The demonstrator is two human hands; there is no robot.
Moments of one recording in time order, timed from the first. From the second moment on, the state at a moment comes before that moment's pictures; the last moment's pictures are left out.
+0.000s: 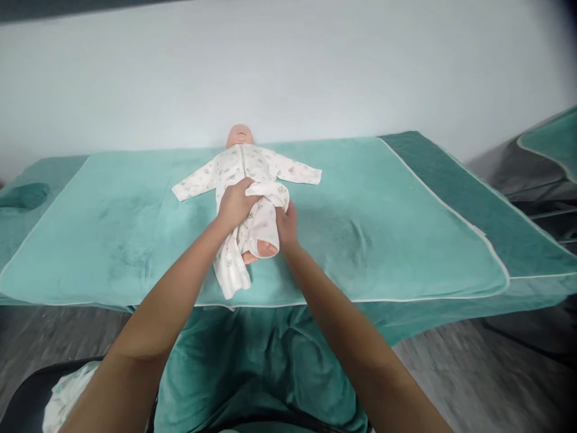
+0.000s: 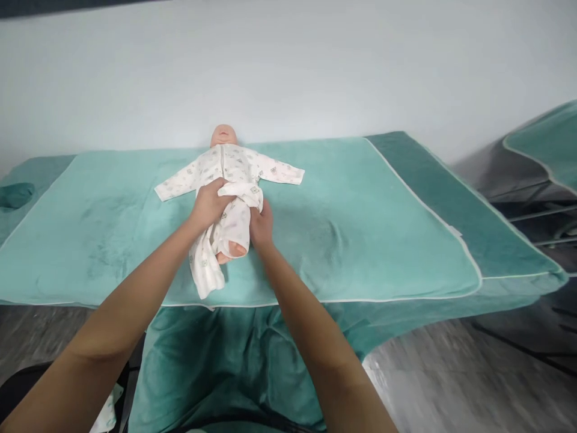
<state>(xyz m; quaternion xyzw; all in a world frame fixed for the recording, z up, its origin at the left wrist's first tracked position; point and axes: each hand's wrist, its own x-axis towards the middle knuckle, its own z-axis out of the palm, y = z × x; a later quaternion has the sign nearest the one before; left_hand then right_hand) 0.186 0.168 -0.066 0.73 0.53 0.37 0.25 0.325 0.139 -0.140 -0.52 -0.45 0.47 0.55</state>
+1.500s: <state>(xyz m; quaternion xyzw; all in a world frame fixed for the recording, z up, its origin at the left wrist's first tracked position) 0.135 0.205 -0.096 0.50 0.34 0.42 0.67 0.349 0.208 -0.091 -0.24 -0.61 0.70 0.26</state>
